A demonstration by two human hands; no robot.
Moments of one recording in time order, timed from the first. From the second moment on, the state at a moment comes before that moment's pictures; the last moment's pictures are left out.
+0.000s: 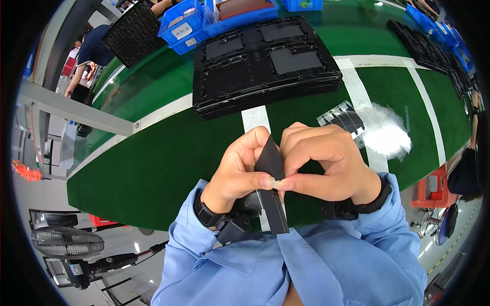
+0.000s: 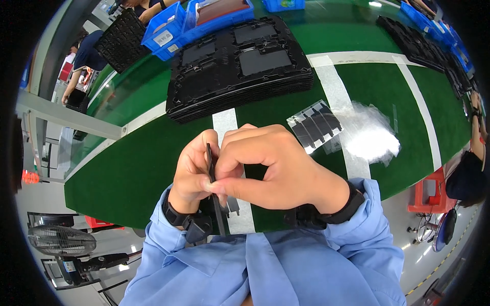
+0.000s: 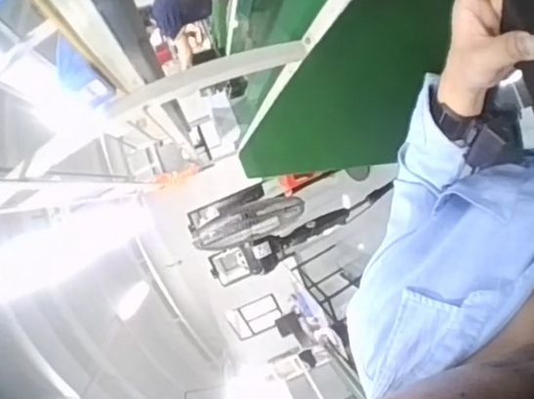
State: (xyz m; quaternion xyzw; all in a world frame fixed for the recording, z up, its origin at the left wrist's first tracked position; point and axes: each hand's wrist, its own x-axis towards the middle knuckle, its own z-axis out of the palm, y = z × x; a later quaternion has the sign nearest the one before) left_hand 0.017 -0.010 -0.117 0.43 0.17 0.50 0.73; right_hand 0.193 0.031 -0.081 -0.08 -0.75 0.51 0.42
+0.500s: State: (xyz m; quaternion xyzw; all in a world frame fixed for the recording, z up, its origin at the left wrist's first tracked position) left_hand 0.017 -0.010 -0.109 0.37 0.17 0.50 0.77; right_hand 0.194 0.031 -0.079 -0.06 -0.78 0.43 0.44
